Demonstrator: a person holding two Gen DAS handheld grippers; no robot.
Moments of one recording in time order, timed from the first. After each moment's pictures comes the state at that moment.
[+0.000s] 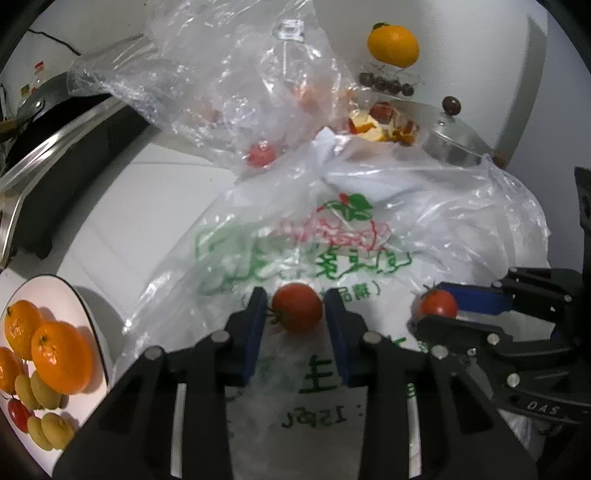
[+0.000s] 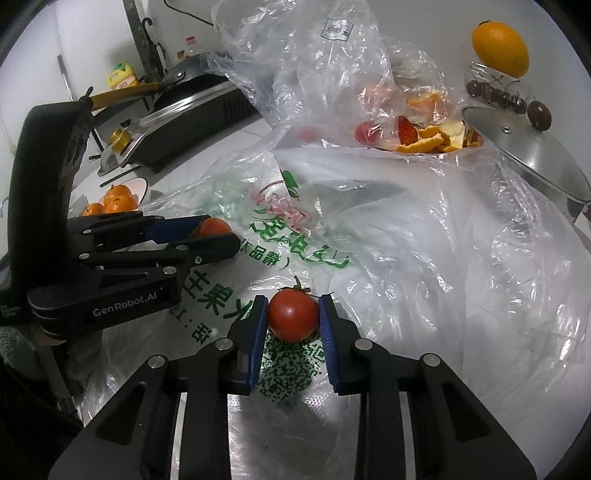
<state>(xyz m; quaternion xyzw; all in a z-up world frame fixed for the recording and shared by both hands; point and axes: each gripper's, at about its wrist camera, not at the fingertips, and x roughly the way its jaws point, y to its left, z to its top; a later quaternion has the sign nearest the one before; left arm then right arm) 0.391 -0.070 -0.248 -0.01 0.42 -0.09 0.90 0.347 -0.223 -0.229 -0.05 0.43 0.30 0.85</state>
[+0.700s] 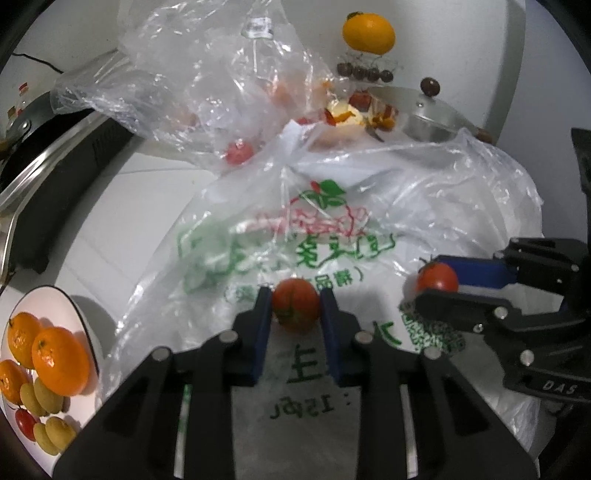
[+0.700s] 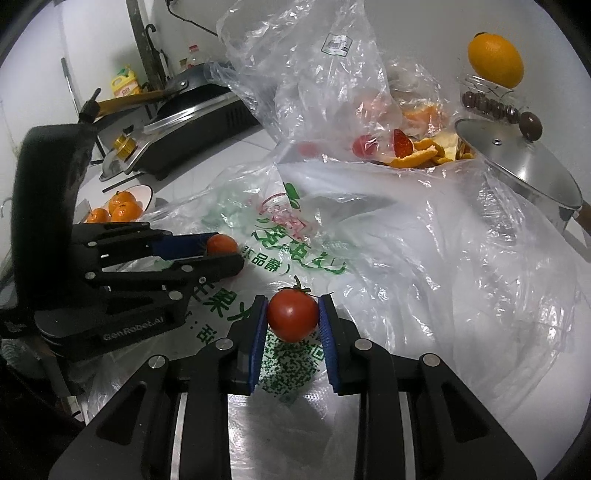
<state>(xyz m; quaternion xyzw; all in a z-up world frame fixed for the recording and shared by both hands) 0.387 -0.082 -0.250 0.03 0.42 -0.10 0.90 0.340 -0.228 -0.222 -0.05 0.42 0.30 0.86</state>
